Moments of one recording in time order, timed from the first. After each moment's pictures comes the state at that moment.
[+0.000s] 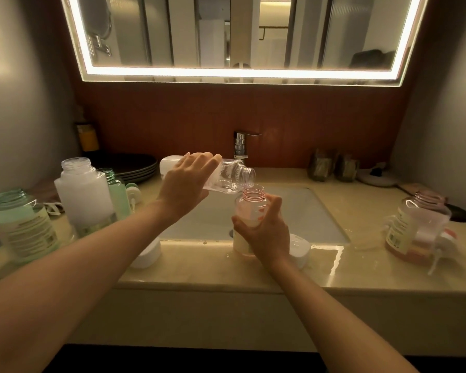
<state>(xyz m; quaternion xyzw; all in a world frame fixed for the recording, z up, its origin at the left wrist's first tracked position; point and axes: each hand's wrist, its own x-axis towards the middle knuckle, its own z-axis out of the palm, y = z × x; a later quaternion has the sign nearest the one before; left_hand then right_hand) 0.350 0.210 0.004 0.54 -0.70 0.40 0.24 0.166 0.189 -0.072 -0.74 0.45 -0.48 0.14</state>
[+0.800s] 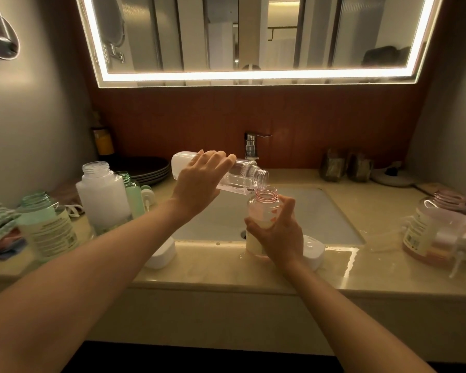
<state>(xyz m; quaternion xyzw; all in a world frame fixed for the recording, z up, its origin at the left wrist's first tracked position) 0.353 0.209 0.009 0.52 -0.70 0.43 0.23 0.168 0.186 -0.076 -0.73 0.44 -0.51 0.13</state>
